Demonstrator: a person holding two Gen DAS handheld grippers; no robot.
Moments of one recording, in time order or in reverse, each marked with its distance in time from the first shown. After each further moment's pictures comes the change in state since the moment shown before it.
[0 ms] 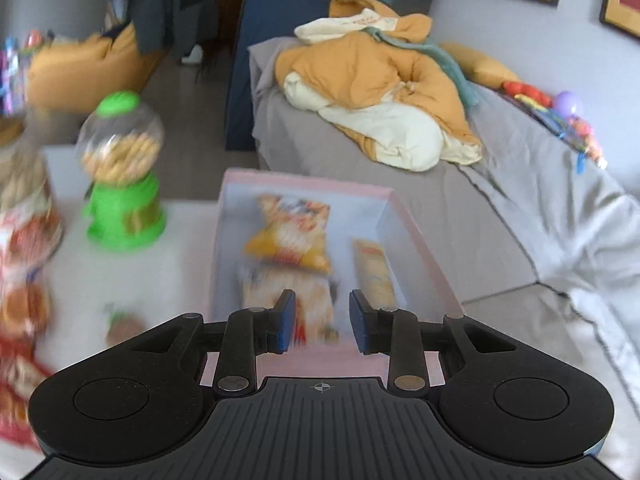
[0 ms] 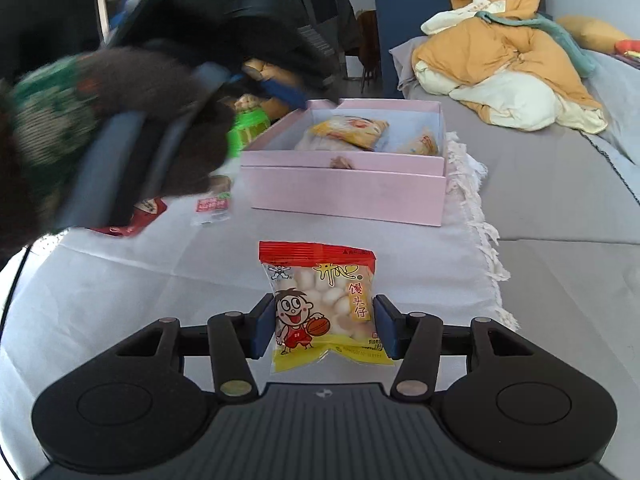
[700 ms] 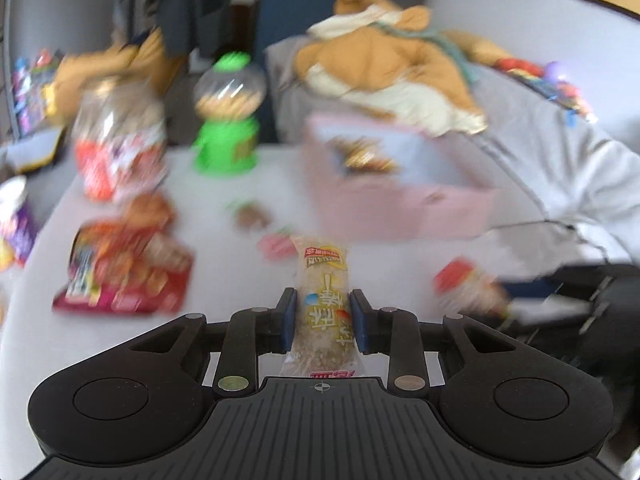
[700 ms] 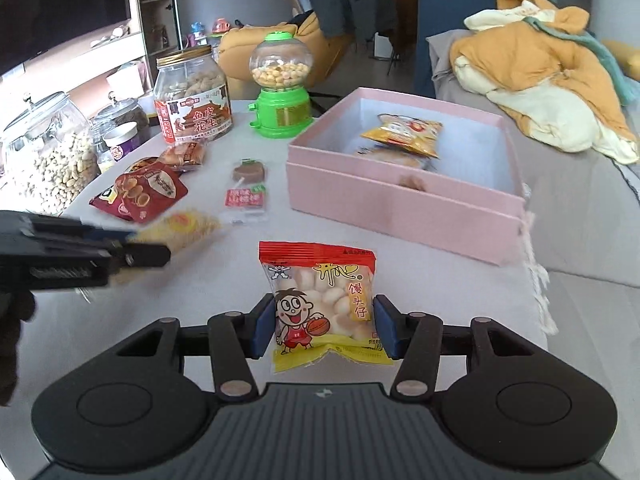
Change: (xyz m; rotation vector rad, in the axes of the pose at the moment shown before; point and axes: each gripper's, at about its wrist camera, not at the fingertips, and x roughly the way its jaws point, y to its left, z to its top) left arm -0.109 0.052 -0.084 0.115 -0.007 0.050; right arm 0.027 0.046 0.028 -0.139 0.074 0.012
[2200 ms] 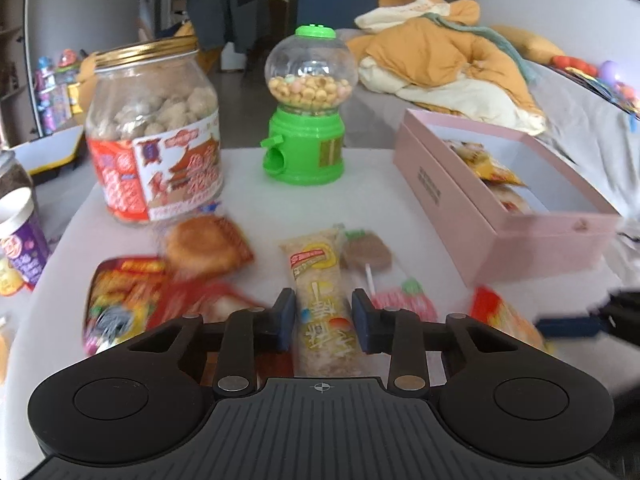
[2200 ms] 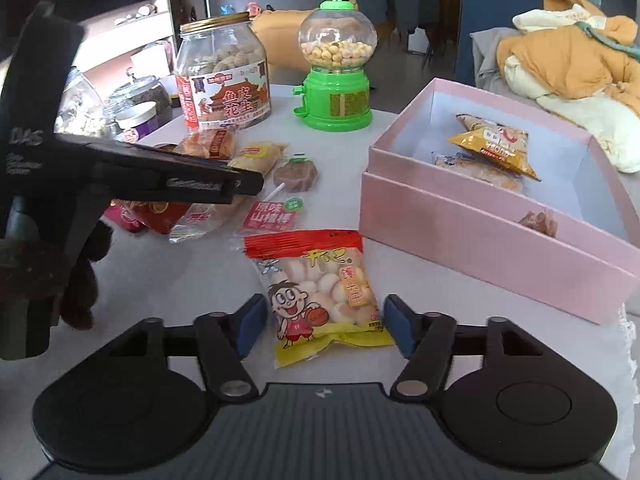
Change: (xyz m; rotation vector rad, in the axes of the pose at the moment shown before) left arm 0.085 0.091 0.010 -0.018 0.024 0.111; right arm 0.088 0.043 0.037 -0.055 0.043 0.096
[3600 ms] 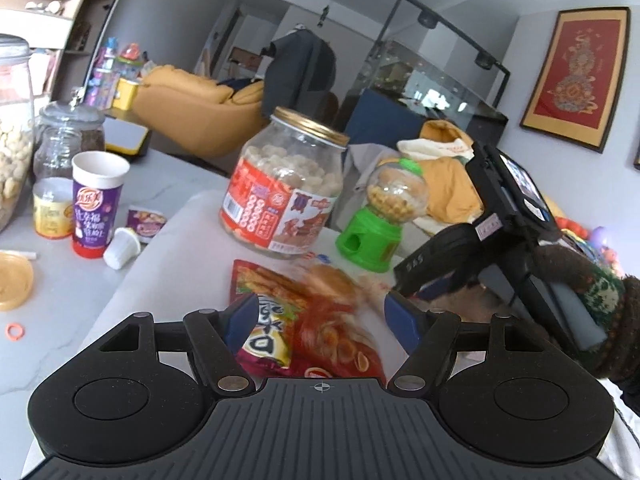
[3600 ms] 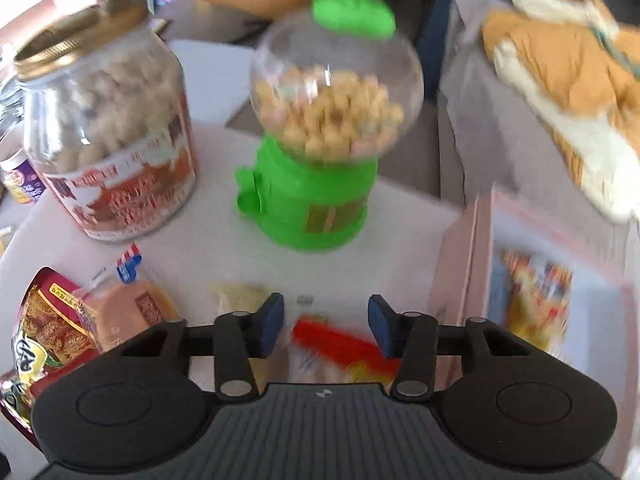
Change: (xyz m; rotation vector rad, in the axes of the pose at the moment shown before) left arm -0.081 0.092 -0.048 -0.347 -0.332 -0.087; right arm 0.139 0.035 0.163 0.046 0.295 -0.224
